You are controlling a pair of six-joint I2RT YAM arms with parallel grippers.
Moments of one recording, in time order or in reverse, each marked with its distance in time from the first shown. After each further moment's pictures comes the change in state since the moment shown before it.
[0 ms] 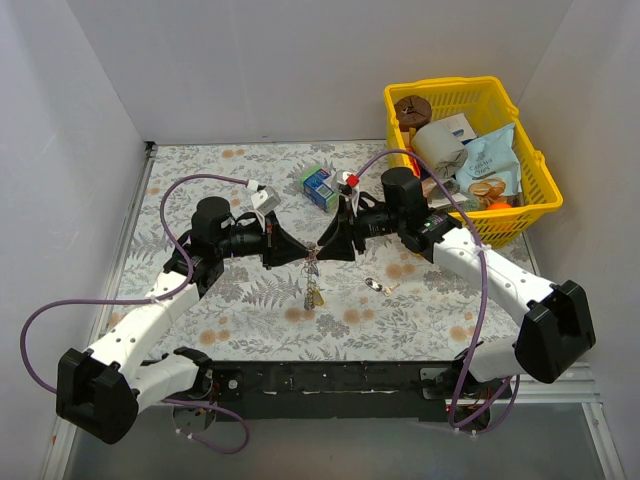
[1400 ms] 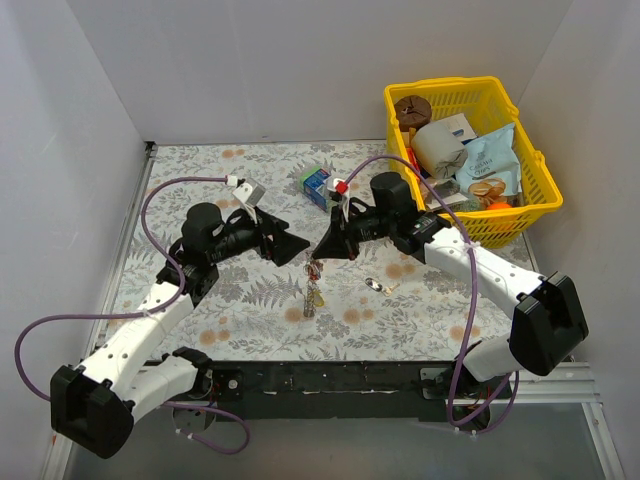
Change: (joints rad) left arm -0.004 -0.084 -0.030 0.048 -0.309 -0.086; right arm 0.035 0.045 -0.011 0.031 0.060 -0.010
